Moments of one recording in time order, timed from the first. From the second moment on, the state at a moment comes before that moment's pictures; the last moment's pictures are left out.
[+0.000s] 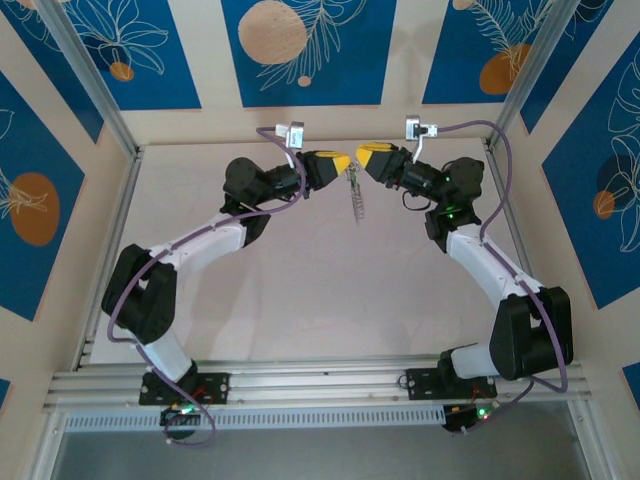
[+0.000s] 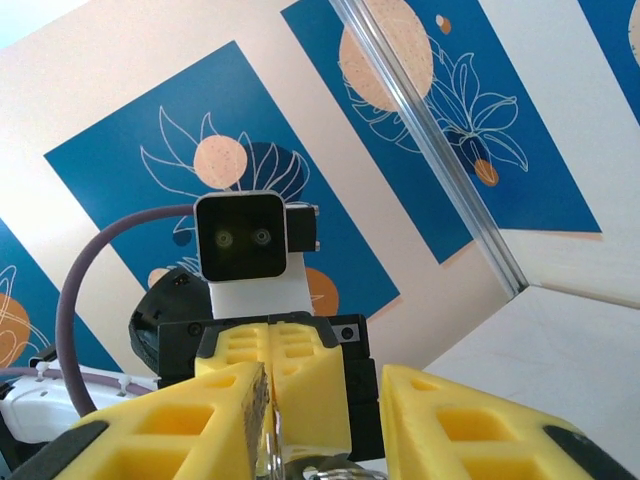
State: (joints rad) left arm -0.59 1.69 1.23 0.95 0.79 -0.90; right arm 0.22 1.38 0.99 0.81 -0.92 0.93
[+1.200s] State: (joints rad) left arm -0.59 1.69 1.23 0.94 0.79 -0.89; right arm 0.22 1.37 0.95 0.83 -0.92 0.93
